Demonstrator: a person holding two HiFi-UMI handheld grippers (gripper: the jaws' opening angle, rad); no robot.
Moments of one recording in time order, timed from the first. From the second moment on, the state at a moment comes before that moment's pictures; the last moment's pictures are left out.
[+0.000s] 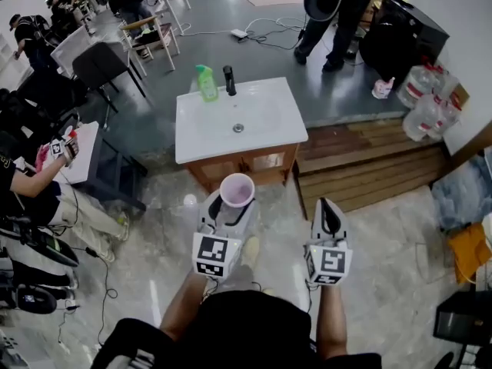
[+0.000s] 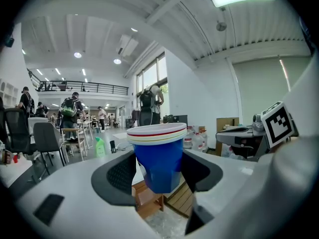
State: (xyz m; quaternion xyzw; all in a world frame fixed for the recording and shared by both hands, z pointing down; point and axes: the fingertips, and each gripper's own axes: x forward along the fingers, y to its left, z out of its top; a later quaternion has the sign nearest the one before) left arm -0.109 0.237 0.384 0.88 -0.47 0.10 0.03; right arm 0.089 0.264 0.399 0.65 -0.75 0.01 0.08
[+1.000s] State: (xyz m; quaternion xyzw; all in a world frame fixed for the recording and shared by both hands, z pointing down) left arm -0.134 0.068 0.397 0.90 -0.43 0.10 0.05; right arm 0.059 0.110 0.406 0.69 -0.72 0.02 0.09
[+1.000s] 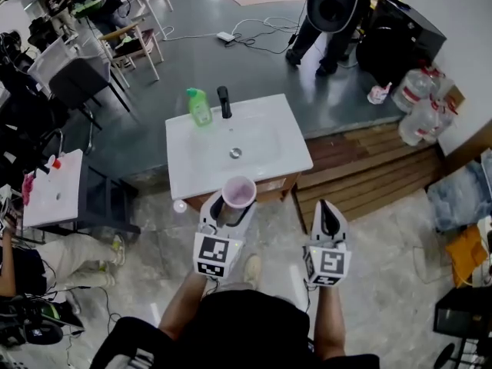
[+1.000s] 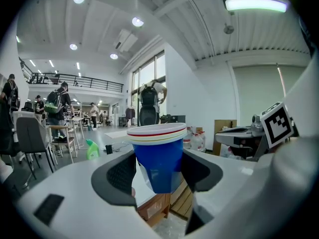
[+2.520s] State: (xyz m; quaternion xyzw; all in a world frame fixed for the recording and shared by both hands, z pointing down) left arm -0.061 -0.111 0.421 0.89 -0.43 0.10 0.05; right arm 0.127 -0.071 0.439 0.67 -0.73 0.03 0.09
